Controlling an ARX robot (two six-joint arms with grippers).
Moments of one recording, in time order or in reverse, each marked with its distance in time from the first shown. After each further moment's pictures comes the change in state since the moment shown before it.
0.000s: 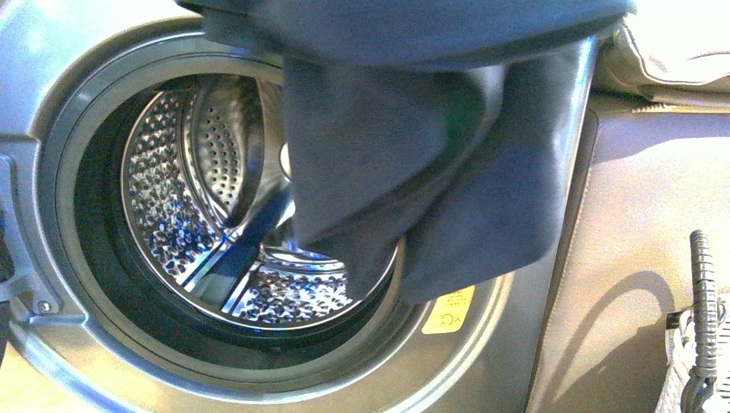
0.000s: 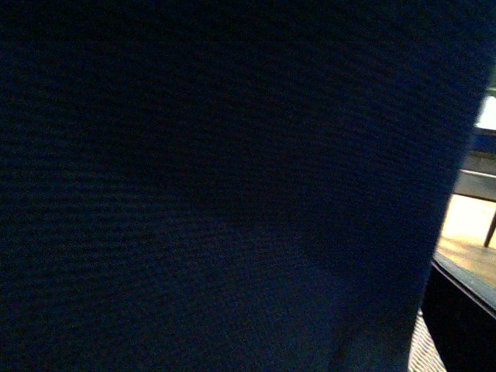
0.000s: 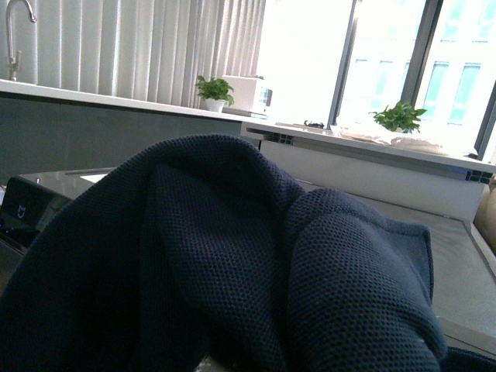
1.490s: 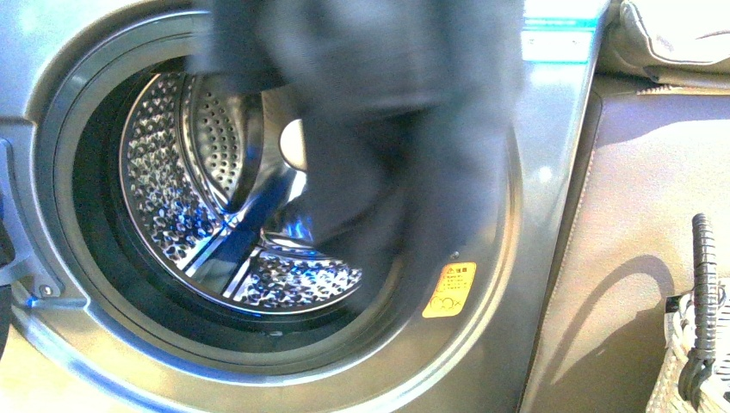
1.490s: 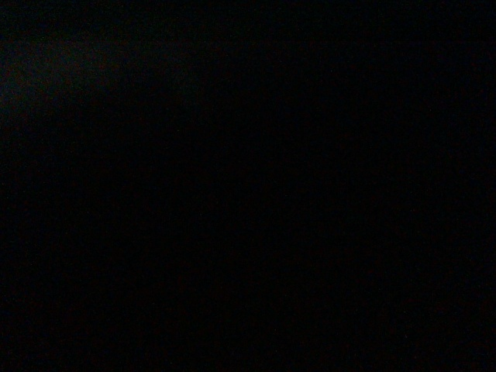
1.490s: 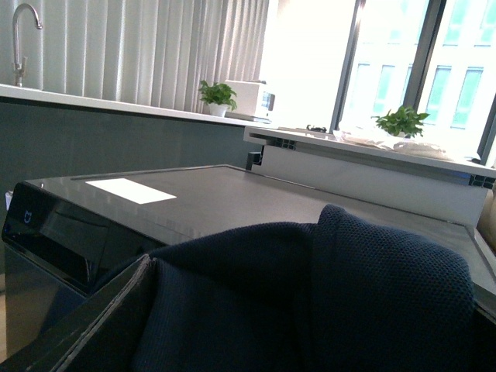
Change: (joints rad) left arm 0.038 0.050 -0.014 0.096 -0.498 -0.013; right arm -0.002 -0.002 0.000 0.003 -0.002 0.001
